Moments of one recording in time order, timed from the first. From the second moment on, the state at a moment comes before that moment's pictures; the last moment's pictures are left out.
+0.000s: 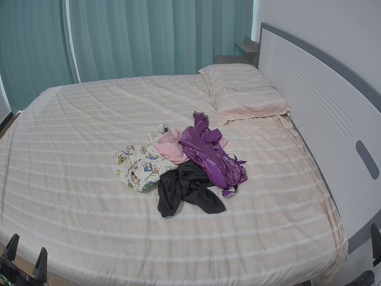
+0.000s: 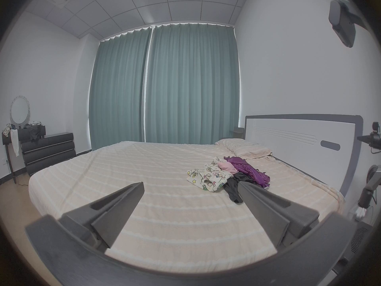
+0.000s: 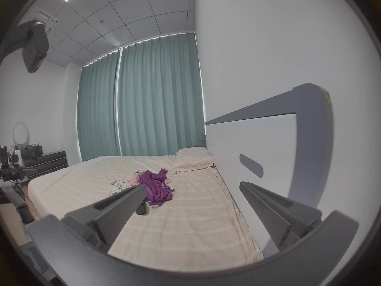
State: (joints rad) left arm 0.00 0.02 -0.02 0.00 0.03 -0.03; right arm 0.00 0.09 -0.17 0.00 0.01 0.06
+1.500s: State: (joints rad) left arm 0.00 0.02 -0.02 0.00 0.03 -0.04; right arm 0.28 1.99 -0.47 -1.05 0.10 0.53
